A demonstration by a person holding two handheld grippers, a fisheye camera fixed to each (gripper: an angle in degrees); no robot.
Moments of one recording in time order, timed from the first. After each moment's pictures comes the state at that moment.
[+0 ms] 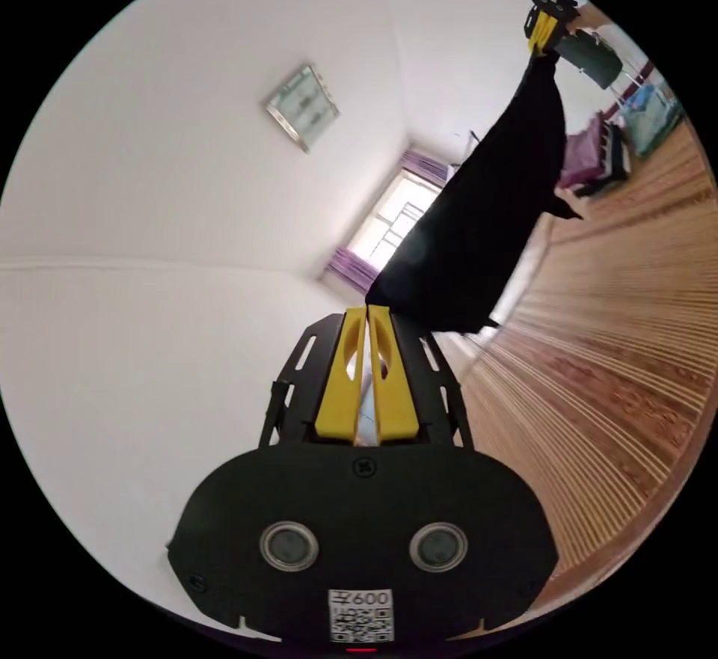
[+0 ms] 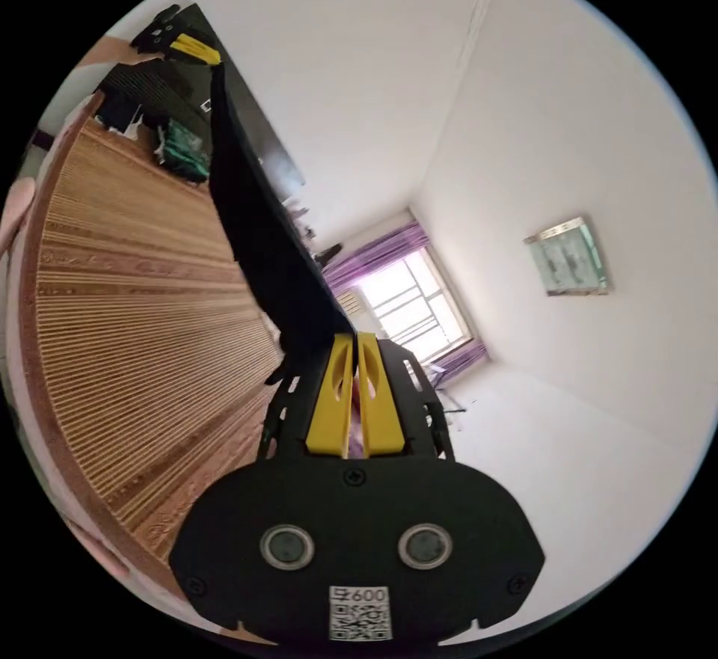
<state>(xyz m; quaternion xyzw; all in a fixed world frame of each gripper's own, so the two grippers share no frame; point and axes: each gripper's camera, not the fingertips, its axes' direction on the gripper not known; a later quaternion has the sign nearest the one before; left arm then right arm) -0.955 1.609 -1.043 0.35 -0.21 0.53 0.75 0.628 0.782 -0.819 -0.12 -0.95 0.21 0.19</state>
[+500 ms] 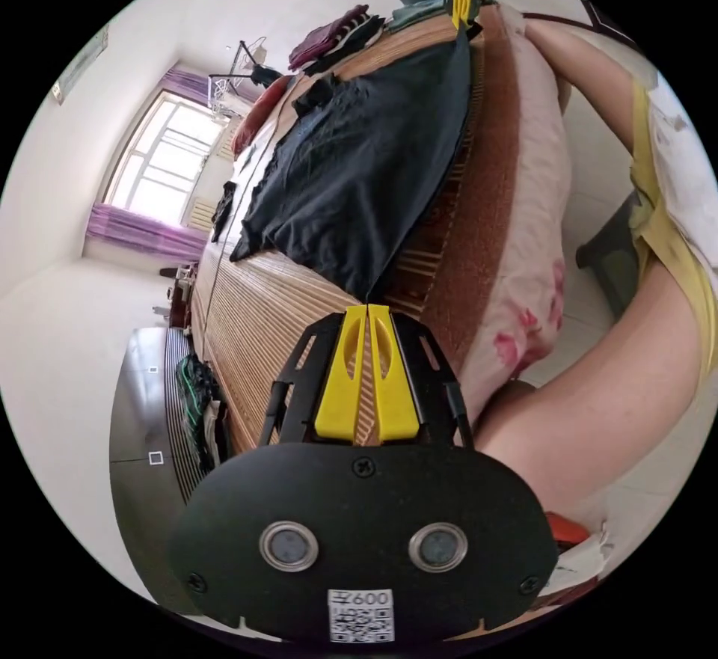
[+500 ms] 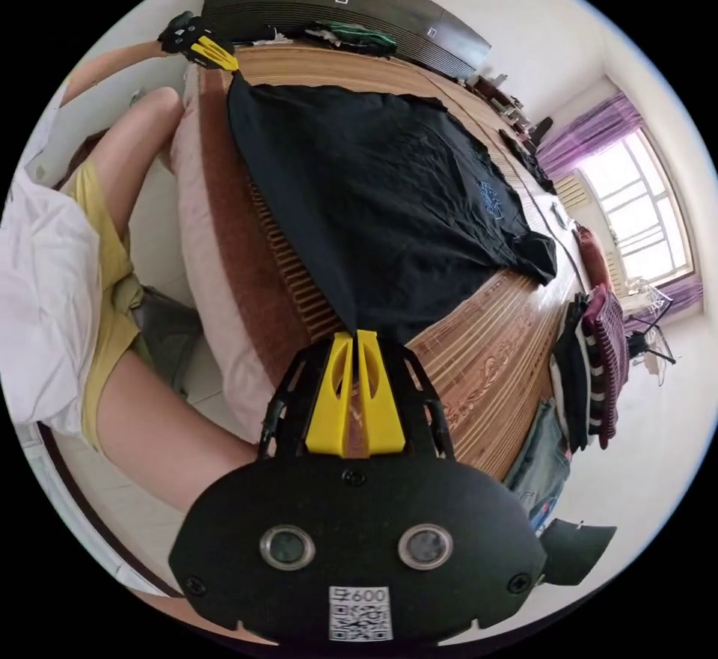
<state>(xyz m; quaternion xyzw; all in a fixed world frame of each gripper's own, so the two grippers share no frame) -1.024 1.752 -0.904 -0.05 -0.02 0.70 0.71 0.965 0.957 -0.969 -0.05 -0.97 0.06 -0.22</state>
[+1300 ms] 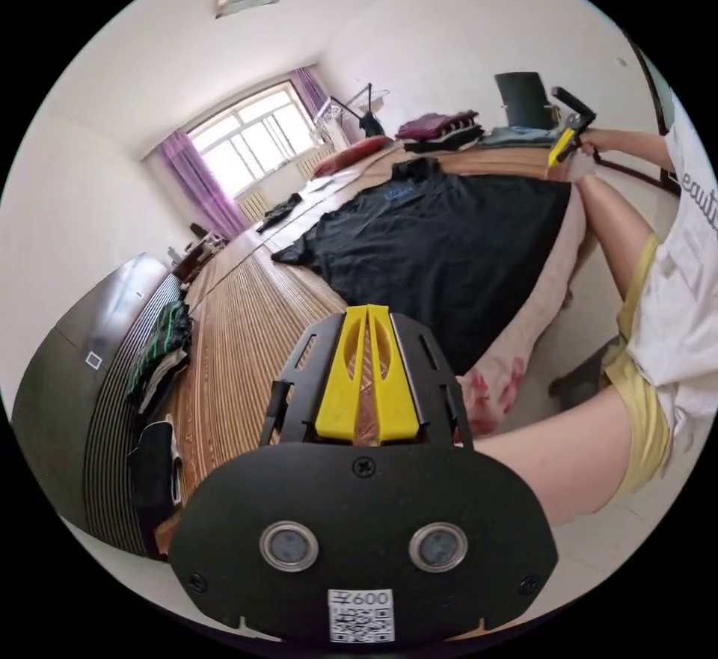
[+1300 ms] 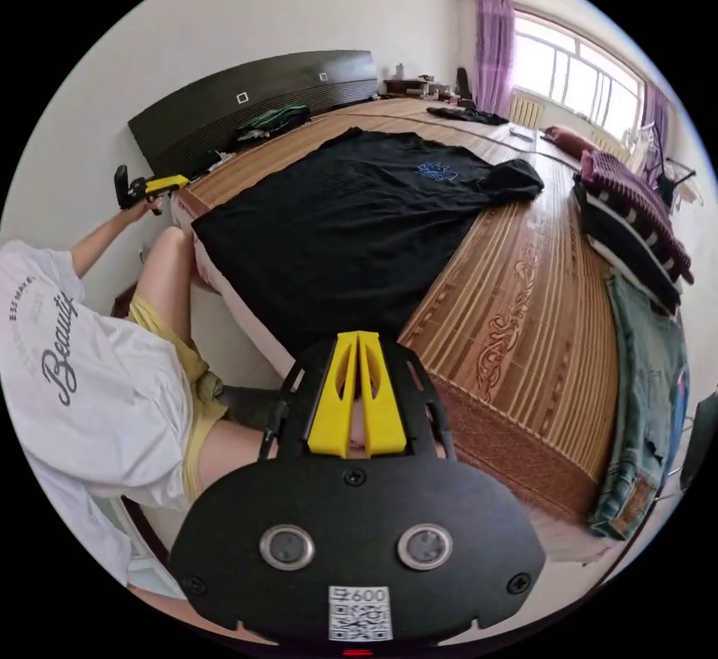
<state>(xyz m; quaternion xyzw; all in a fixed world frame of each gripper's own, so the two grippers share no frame) -1.057 1.662 -0.950 0.03 0.07 0.52 0.85 0.923 1.259 -0.879 -0.31 -0.88 0.09 -0.36</state>
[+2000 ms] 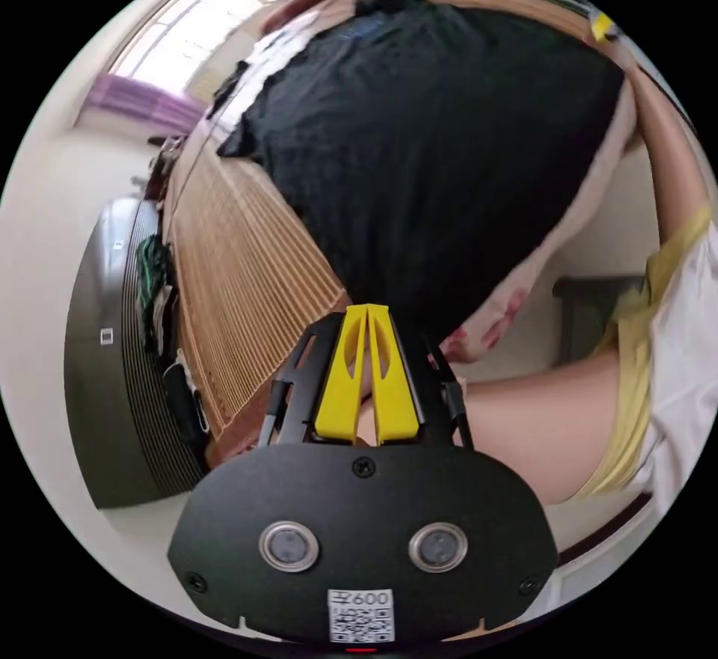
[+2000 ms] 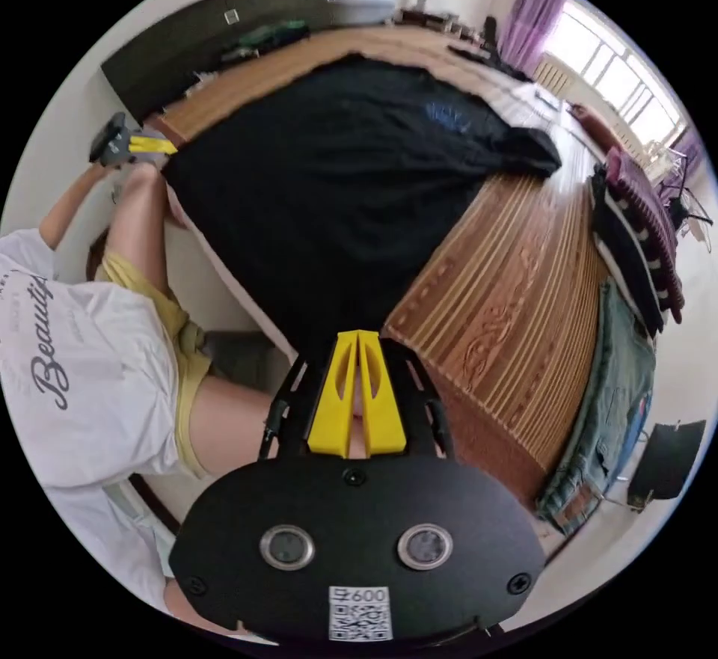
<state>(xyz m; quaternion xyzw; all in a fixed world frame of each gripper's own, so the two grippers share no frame) -0.931 1.651 -0.878 -0.21 -0.11 0.53 0.81 0.863 1.361 -0.722 -0.25 -0.91 0.07 -0.33</state>
